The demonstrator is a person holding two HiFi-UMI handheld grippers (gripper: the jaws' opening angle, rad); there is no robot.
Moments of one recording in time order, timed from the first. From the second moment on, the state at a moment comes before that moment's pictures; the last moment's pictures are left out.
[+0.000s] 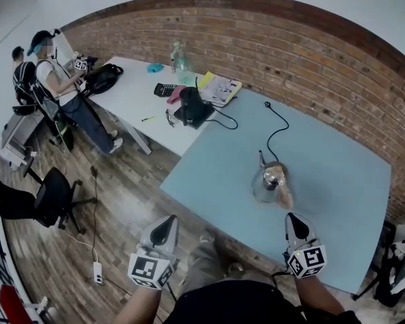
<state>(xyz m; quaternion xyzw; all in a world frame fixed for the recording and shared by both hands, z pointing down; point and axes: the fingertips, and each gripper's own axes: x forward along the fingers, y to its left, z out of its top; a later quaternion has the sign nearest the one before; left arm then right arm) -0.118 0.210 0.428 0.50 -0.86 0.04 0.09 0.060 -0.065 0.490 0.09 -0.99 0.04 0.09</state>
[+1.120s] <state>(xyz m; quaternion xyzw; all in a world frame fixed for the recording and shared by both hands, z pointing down) -0.243 0.030 0.450 0.71 -0.70 0.06 0.10 0.000 -0.114 0.495 0.28 -0.95 0.05 0.11</state>
